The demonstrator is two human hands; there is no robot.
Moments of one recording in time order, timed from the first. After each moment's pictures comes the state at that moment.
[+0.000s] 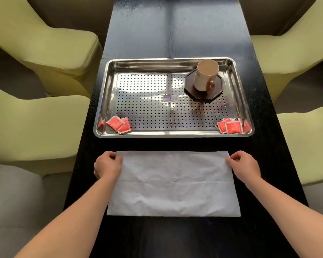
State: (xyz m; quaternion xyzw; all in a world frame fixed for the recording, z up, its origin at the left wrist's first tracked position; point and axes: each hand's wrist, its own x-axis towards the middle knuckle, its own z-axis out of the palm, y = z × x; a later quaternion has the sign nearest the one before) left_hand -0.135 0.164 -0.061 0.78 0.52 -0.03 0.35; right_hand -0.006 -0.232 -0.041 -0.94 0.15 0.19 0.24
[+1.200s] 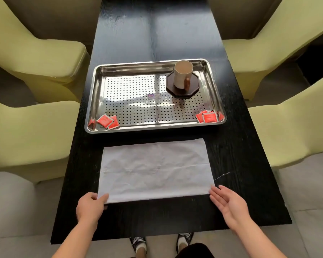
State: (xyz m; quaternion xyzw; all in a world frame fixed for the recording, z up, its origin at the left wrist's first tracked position) left_hand -0.287 0.125 -0.050 0.70 0.56 -0.08 0.43; right_hand -0.183 -0.282 -0.039 -0.50 0.43 0.18 0.72
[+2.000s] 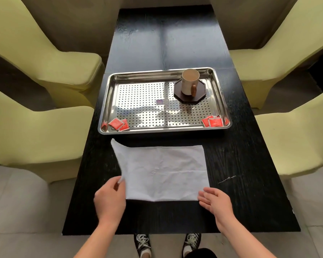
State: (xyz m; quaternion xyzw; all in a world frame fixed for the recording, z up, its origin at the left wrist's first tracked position) left_hand -0.278 0.066 0.026 0.84 0.39 0.10 0.37; right_hand -0.198 -0.232 -0.031 -0.67 0.32 0.24 0.62
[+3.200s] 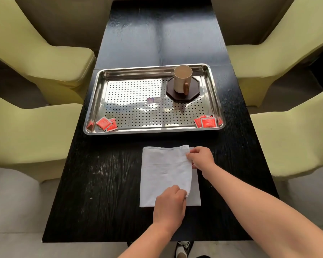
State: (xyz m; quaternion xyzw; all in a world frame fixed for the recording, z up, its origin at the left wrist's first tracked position) left_hand -0.218 -0.100 0.010 0.96 0.04 -0.05 0.26; right_hand -0.038 -0.197 -0.034 -0.82 0.17 0.25 0.48
